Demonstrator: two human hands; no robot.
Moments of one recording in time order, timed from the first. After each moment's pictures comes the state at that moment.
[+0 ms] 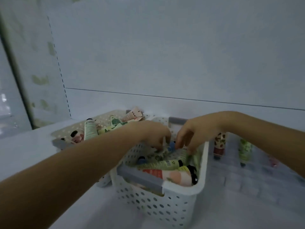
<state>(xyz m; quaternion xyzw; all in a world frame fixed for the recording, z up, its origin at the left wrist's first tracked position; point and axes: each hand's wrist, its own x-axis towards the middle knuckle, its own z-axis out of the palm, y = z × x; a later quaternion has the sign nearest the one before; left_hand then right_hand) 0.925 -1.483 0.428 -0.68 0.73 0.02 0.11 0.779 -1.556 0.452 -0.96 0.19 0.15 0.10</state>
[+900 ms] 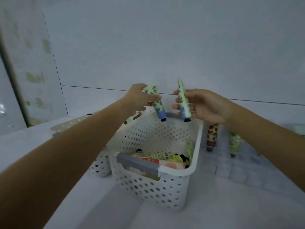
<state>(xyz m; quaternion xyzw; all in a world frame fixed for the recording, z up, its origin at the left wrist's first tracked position) 0.943 -1.476 0.464 -0.67 0.50 0.17 -0.52 0.759 -1.559 0.459 -0.64 0.14 -0.25 0.71</state>
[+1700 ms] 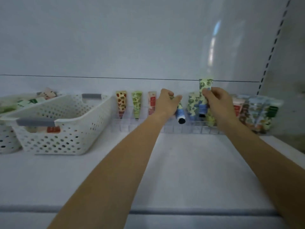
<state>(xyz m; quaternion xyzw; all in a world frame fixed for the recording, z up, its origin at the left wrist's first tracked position) 0.620 -1.483 0.403 -0.51 0.58 0.31 -0.56 0.472 -1.486 0.399 -0.58 0.45 -0.64 0.23</state>
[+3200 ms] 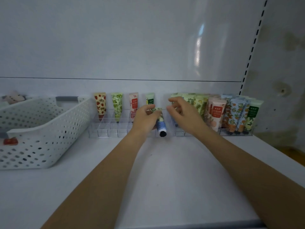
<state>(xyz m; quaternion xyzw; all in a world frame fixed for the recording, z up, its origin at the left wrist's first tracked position) 0.614 -1.479 0.371 -0.49 0.50 0.41 -0.59 0.477 -1.497 0.375 -0.78 0.44 -0.44 0.08</state>
